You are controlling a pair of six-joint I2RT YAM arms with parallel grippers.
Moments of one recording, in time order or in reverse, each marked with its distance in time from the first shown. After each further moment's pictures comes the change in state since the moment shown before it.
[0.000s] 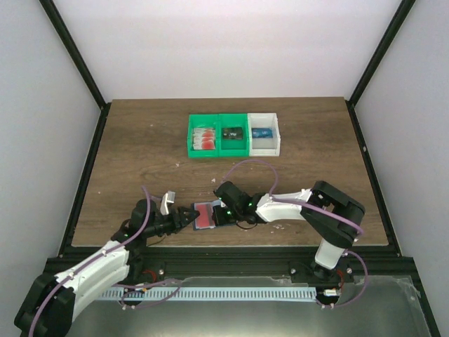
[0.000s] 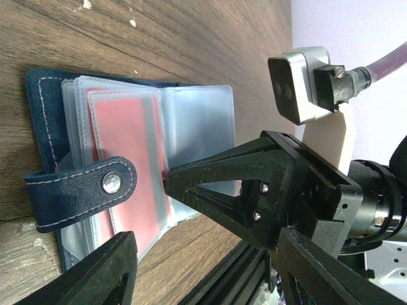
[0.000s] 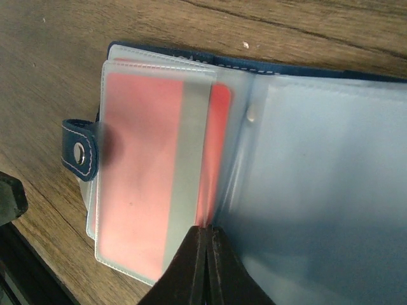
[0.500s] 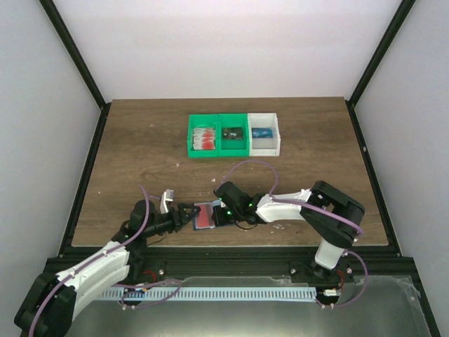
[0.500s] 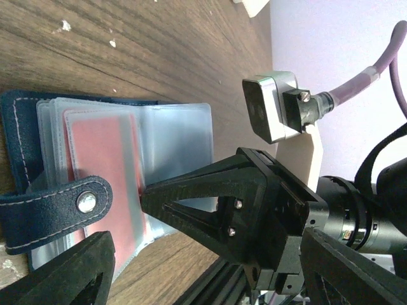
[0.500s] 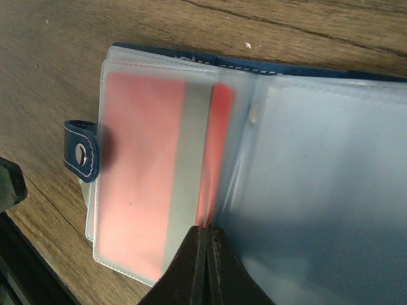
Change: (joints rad) left arm -0.002 0.006 -0.023 0.119 -0.016 -0.073; right arm 0.000 0.002 -0.011 0.027 -0.003 0.006
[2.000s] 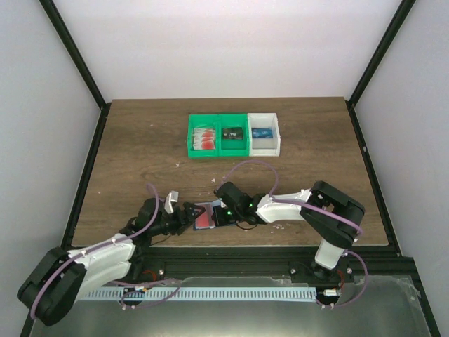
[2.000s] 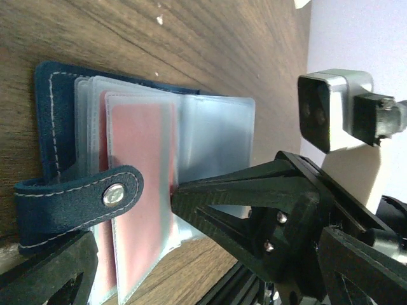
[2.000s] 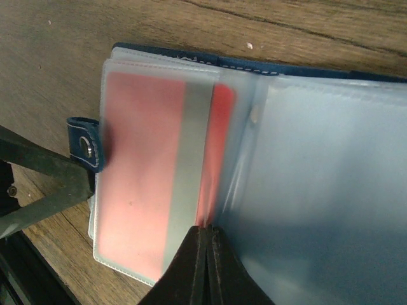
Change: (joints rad) left arm -0.069 0.190 0.027 0.077 -0.077 -0.061; right arm 0.000 0.000 -0.008 0.016 -0.003 0.000
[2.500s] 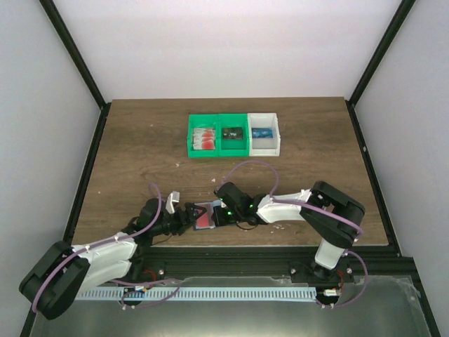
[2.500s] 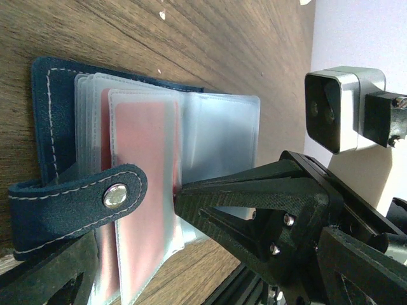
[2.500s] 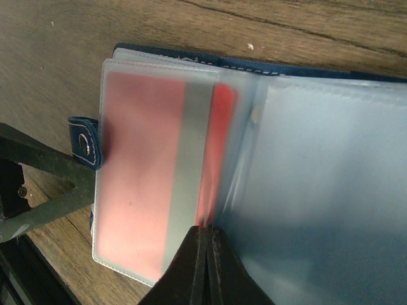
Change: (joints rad) left arm -0.021 0.079 0.000 0.064 -0.013 -0.008; right arm 0.000 -0.001 -0.008 0.016 -0.001 0.000
